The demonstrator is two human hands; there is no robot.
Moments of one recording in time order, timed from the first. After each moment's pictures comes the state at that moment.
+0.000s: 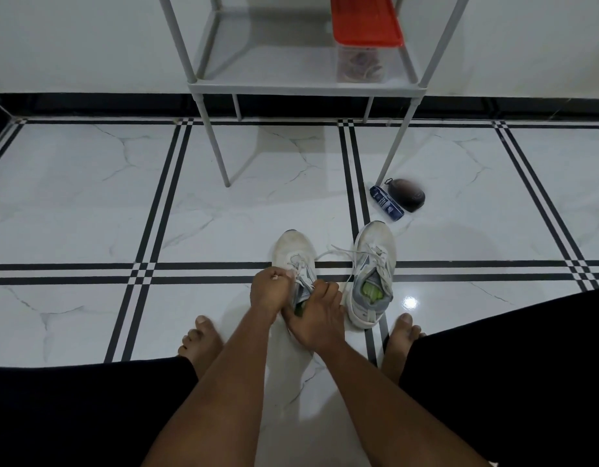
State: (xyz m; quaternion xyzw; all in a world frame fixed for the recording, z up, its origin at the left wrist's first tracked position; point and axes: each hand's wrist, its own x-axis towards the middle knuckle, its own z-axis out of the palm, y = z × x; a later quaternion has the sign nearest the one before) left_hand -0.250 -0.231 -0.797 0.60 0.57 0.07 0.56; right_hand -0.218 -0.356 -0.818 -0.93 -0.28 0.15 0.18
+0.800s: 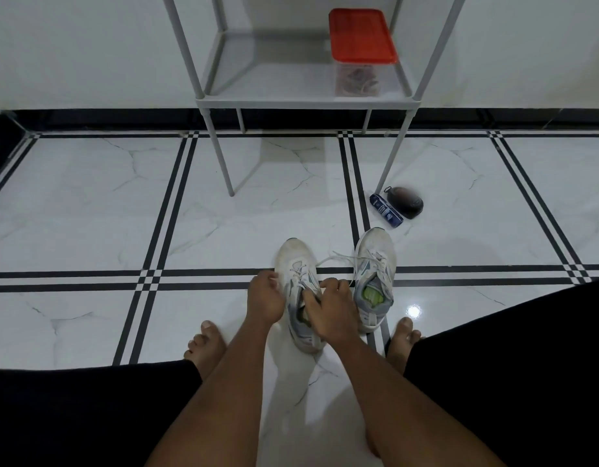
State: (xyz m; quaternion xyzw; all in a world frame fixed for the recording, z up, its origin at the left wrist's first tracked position) left_hand -0.277 -0.222 -0.807 0.74 0.49 0.10 0.45; right_hand -0.189 -0.363 -0.796 -0.92 -0.24 0.18 0.26
